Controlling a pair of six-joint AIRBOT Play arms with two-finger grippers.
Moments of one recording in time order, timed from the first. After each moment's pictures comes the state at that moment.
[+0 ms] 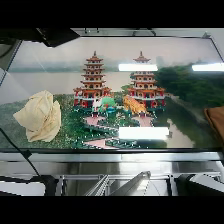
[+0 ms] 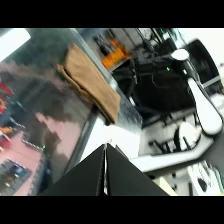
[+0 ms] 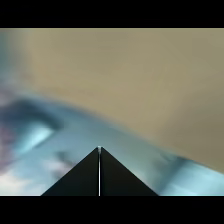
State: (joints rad) left arm 0.05 -1.63 2.01 0.22 -1.64 -1.26; right arm -1.11 -1.30 1.20 -0.97 1.38 1.44
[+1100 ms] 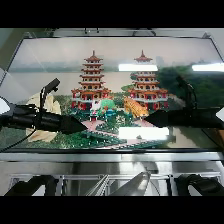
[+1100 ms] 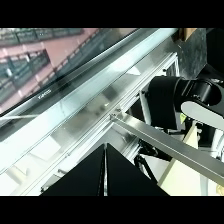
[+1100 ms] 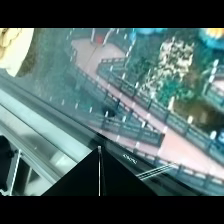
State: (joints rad) left arm -0.10 -0.88 0.79 0.62 -1.44 -1.28; right arm 0.15 -0.82 0.71 -0.71 1.11 1.29
